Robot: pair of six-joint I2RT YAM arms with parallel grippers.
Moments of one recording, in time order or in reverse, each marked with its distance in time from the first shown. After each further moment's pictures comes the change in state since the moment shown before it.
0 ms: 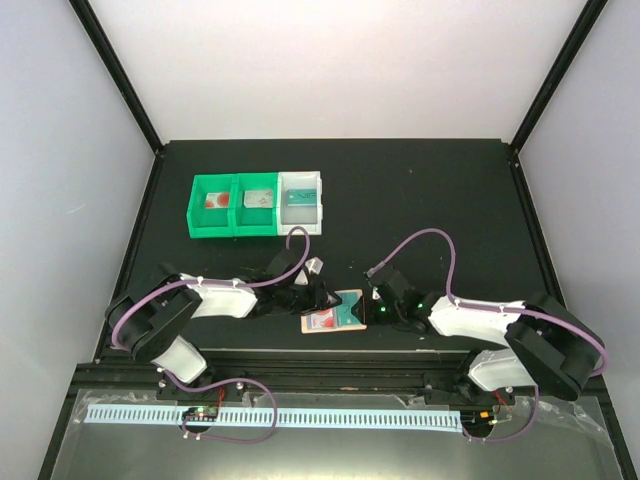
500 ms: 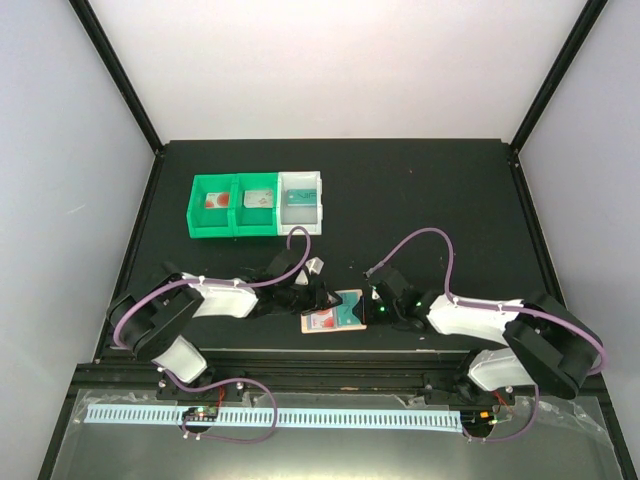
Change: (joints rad) left arm 0.000 0.013 0.000 0.019 0.001 0.000; right arm 0.000 0.007 0.017 -0.039 0.006 -0.011
